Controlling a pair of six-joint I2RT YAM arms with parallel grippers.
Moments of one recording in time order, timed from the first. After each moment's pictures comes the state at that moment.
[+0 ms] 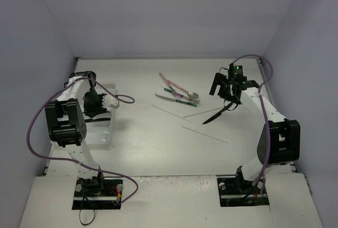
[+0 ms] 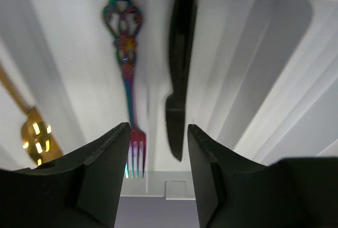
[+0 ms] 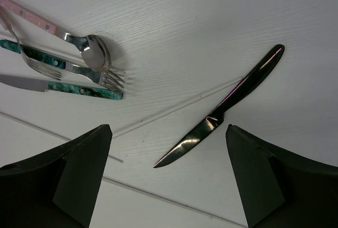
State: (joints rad) left arm 0.12 1.87 1.44 -1.15 0.07 1.57; right arm 0.13 1.56 1.16 -0.50 0.00 0.43
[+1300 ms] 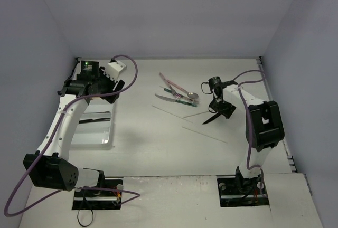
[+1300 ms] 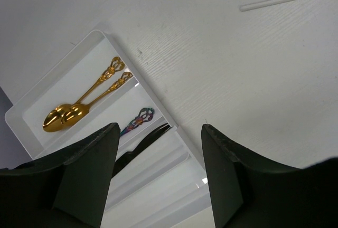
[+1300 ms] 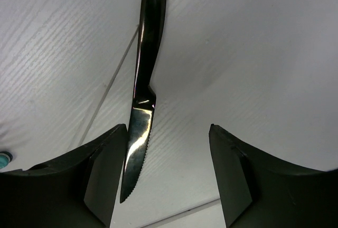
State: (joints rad) left arm -0.13 1.33 1.38 -0.86 0.23 0.47; right arm 0.26 1.79 1.20 -0.81 0.45 0.96
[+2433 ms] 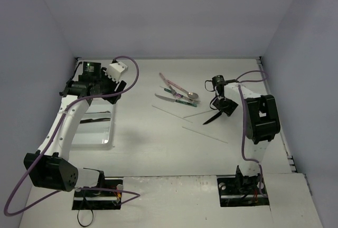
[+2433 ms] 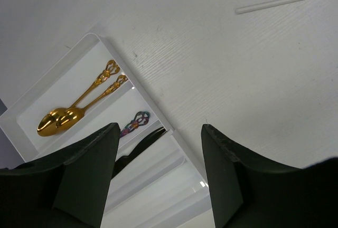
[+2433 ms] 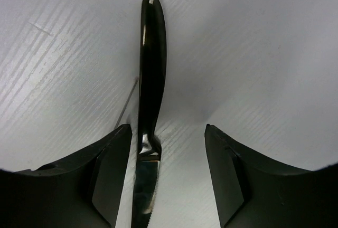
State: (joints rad) left arm -0.14 1.32 1.36 -0.83 0.23 0.46; right arm 0.20 1.90 1.24 -0.74 0.47 0.94
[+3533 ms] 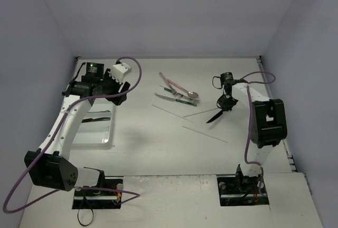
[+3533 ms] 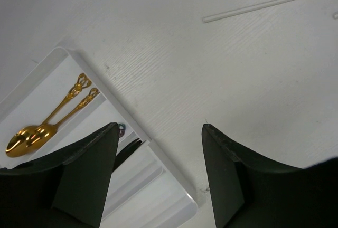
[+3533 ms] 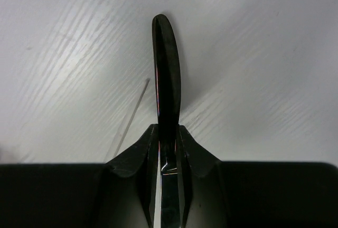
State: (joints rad) left arm -0.16 1.32 1.33 -0.81 0.30 0.43; right arm 0.13 1.84 1.20 -0.66 0.33 0.93
